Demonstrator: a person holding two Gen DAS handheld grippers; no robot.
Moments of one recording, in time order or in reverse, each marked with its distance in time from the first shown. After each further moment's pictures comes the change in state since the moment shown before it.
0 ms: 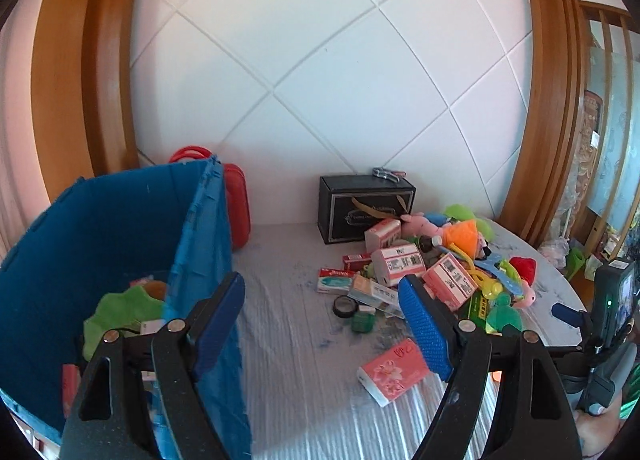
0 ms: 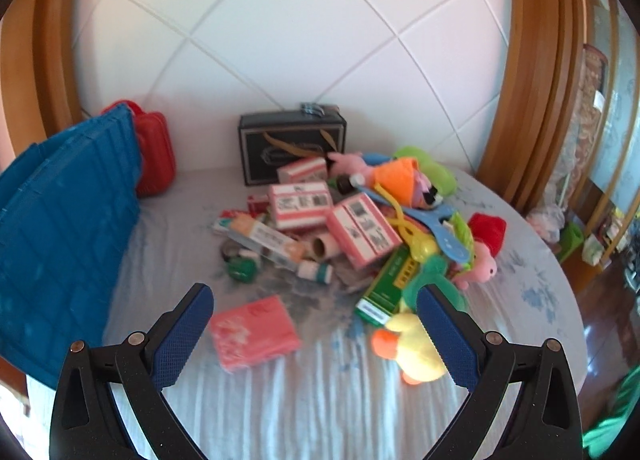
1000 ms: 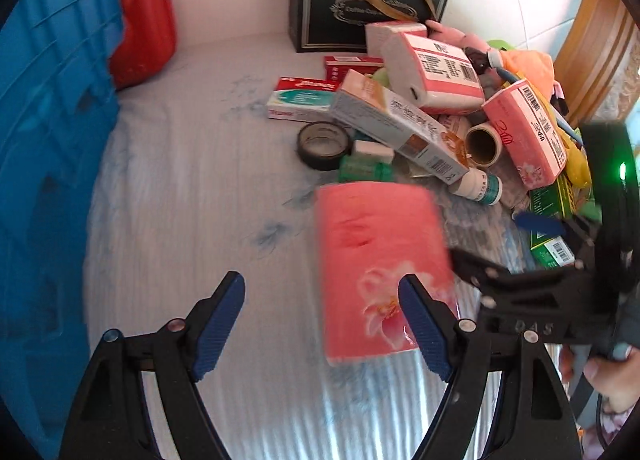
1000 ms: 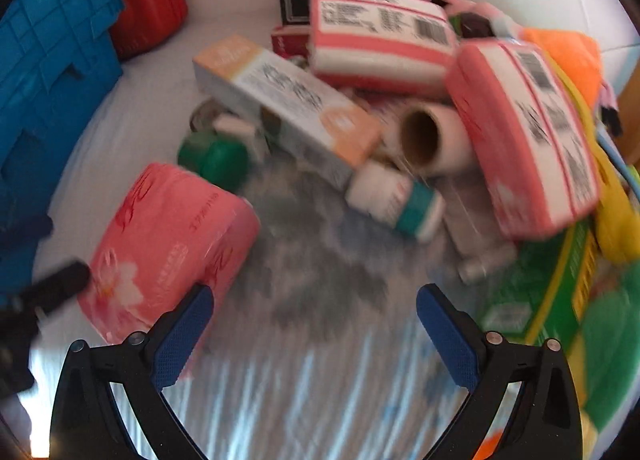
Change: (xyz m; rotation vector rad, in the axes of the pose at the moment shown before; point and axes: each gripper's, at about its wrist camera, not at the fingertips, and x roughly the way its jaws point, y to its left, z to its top) left arm 0.285 -0.040 -0.139 -0.004 0.548 -0.035; right arm 0.274 0.025 -0.044 -0.186 0.418 0.237
